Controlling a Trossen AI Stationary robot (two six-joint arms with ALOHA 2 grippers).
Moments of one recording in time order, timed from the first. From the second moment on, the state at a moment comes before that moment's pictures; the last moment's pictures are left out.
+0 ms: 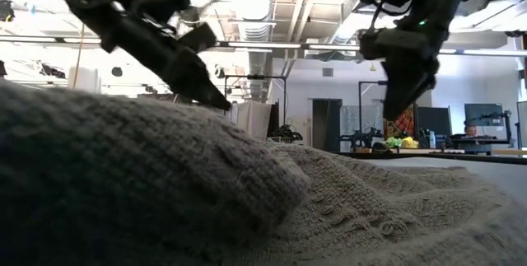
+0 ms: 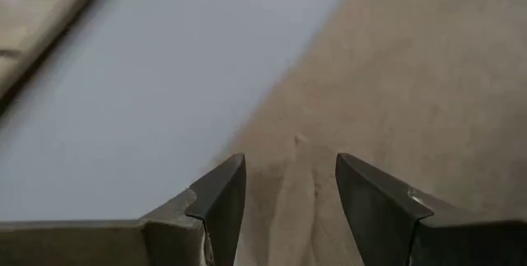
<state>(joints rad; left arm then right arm) 0.18 1.46 0.58 0.35 -0.05 0.11 0.03 1.30 0.82 -0.68 0.16 0.62</state>
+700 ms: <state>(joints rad) 0.18 1.70 0.76 0.30 -0.03 0.08 0.15 1.30 0.67 -0.67 0.24 0.77</state>
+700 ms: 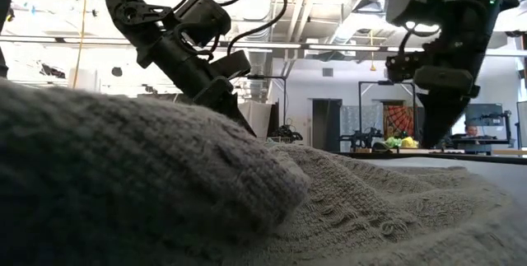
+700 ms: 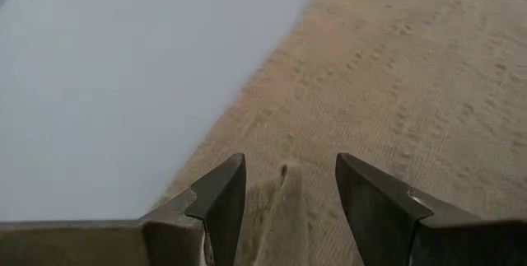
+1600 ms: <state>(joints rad) 0.18 1.66 0.76 0.21 -0.03 0.07 0.28 1.31 0.54 -0.44 0.26 0.75</state>
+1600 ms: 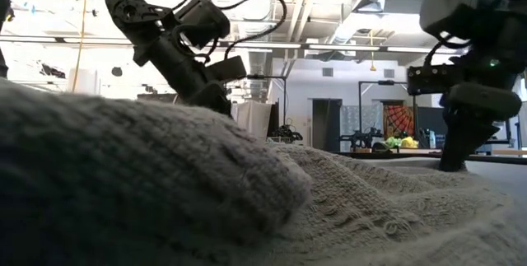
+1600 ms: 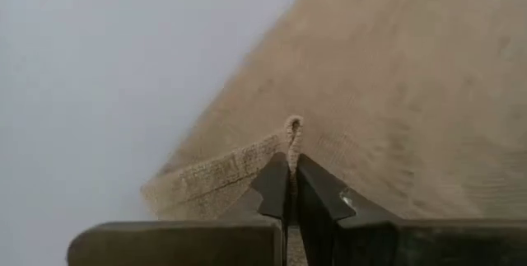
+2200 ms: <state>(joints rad) 0.34 0.81 0.76 -0.09 -0.23 0.19 0.09 1.01 0.96 -0.72 0.72 0.18</state>
